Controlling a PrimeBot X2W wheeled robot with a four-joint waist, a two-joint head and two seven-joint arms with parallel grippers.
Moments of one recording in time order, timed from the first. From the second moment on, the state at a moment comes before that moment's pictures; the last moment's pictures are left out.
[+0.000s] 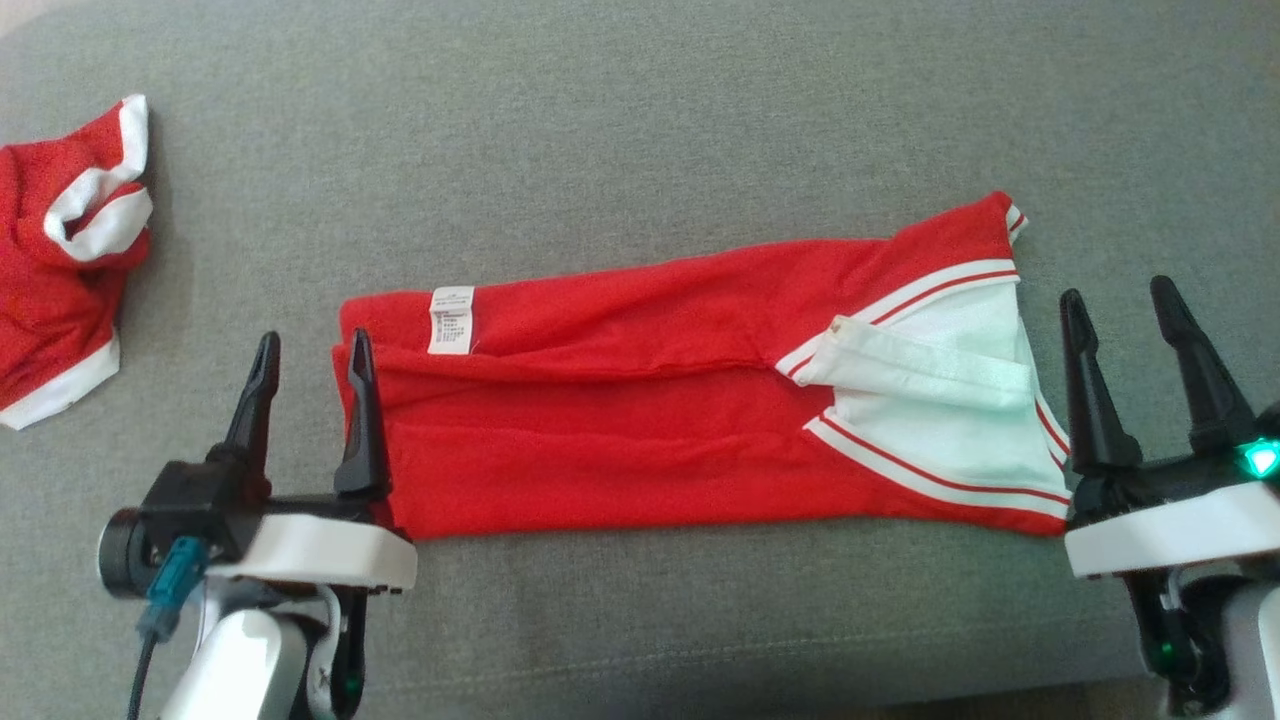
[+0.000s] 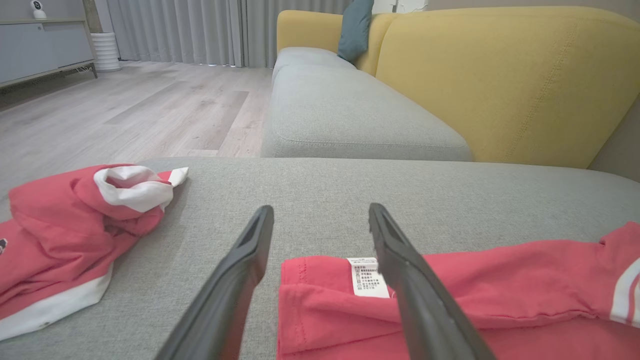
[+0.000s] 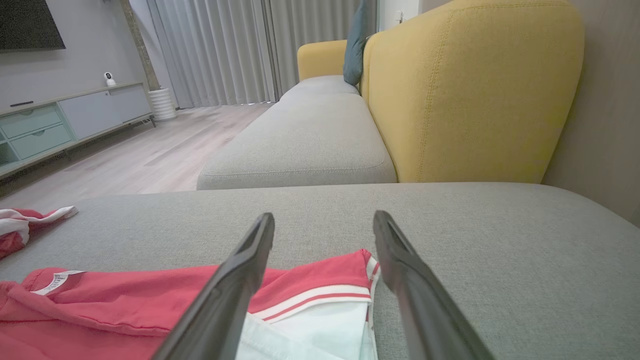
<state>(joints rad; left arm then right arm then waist) -0.08 0.25 -0.32 -0.02 -0.34 0.27 -0.25 -0.01 -0.17 0.00 -0.17 0.26 0.13 0.01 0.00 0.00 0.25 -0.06</state>
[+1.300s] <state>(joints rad) -0.18 0.20 -0.32 -0.01 -0.28 0.24 -0.25 -0.21 -0.31 0.08 0.27 0.47 0.13 0.19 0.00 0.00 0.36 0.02</state>
